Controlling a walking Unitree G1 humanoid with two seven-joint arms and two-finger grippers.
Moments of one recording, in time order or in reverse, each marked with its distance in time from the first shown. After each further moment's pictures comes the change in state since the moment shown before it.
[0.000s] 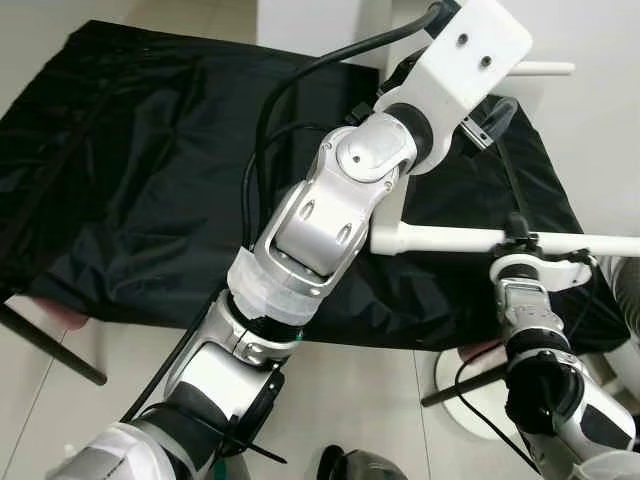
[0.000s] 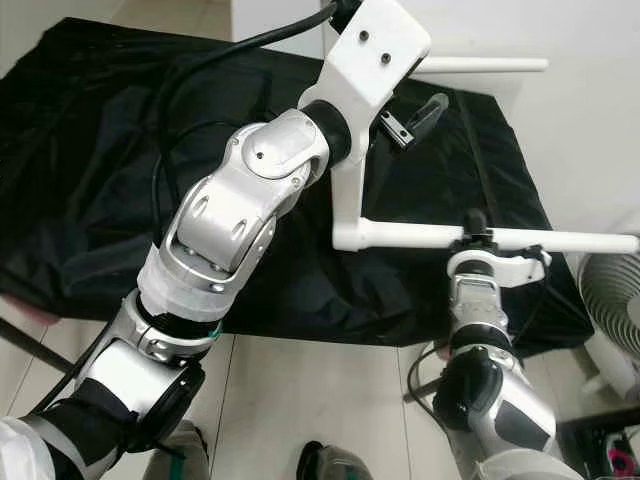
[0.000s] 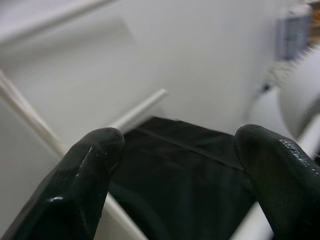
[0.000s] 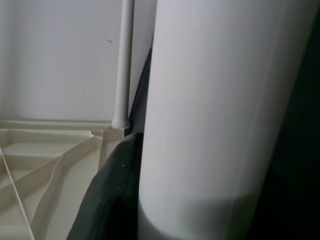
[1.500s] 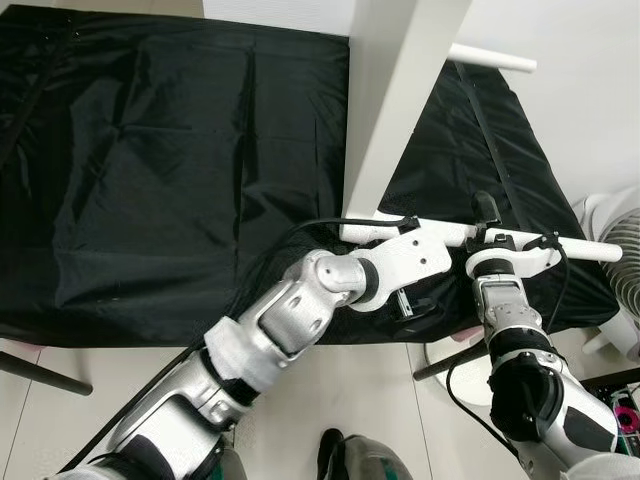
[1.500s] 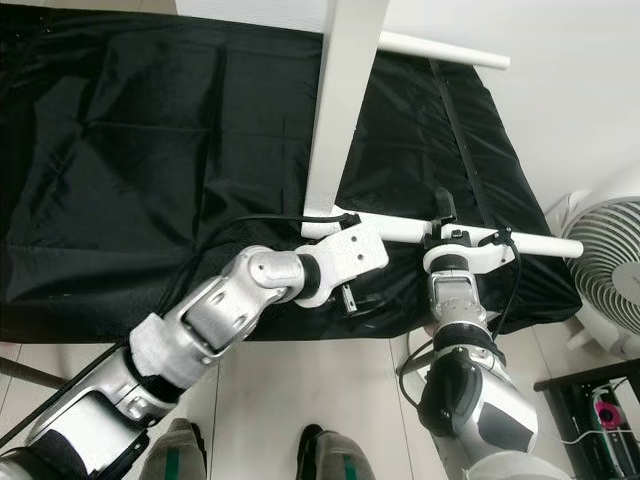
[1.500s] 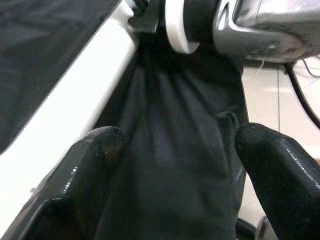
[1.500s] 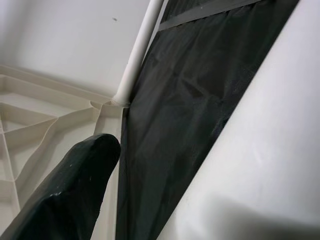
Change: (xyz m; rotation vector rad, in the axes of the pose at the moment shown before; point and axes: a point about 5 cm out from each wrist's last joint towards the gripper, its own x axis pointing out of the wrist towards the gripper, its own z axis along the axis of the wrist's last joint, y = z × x) left arm -0.020 -0.060 -0.126 0.037 0.421 -0.447; right arm -0.002 0.012 -0.019 -0.102 0.090 0.151
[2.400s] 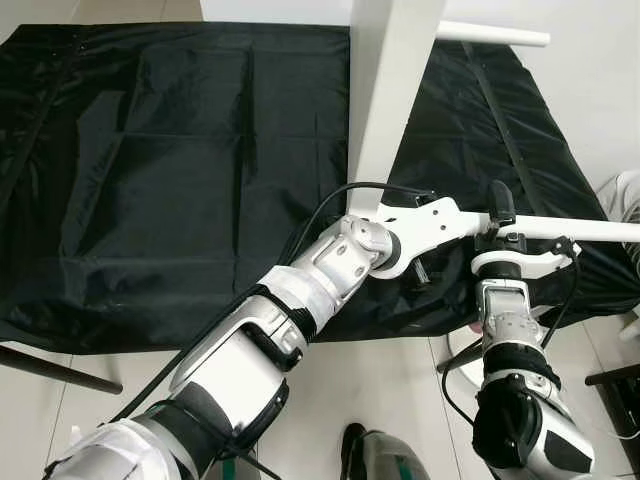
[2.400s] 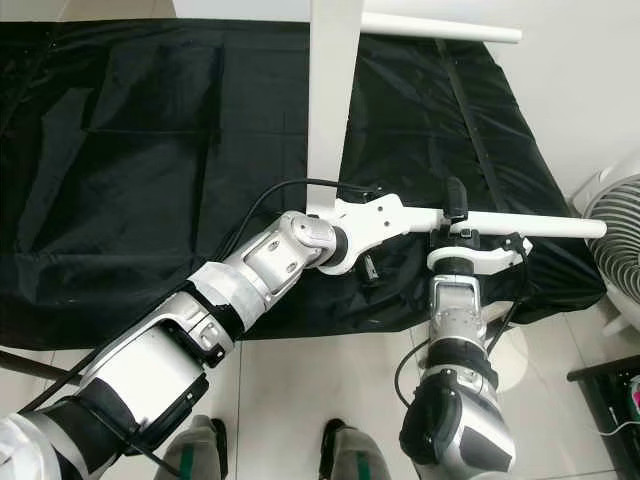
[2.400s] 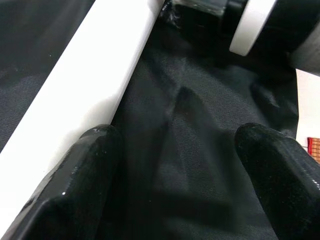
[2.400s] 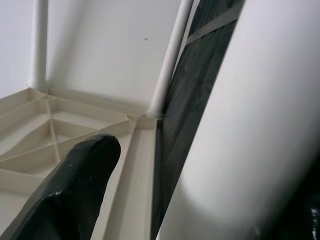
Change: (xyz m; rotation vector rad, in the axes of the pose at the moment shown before) left arm 0.041 0.031 0.009 -0.022 0.054 -0.009; right arm -0.016 0.014 0.003 0.067 -0.076 0.171
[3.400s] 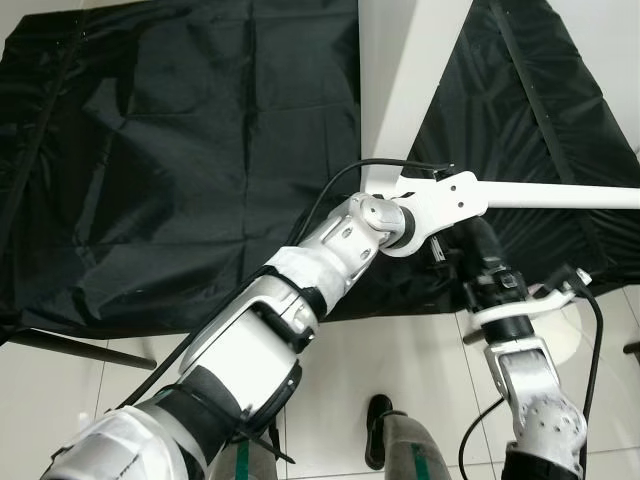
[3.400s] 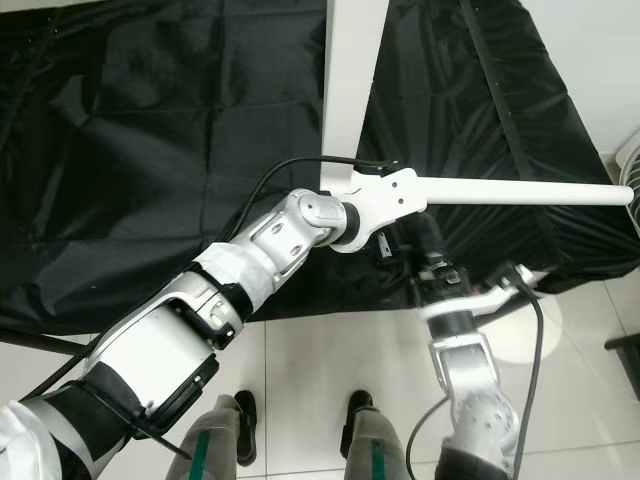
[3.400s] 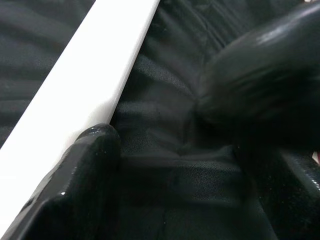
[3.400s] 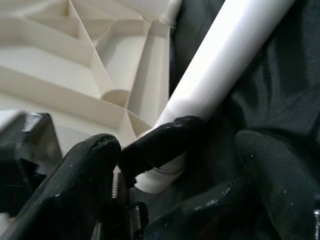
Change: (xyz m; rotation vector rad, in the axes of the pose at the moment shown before) left arm -0.006 0.014 0.022 0.078 -0.103 0.051; right arm -0.073 0.069 -0.010 -0.184 0.294 0.190
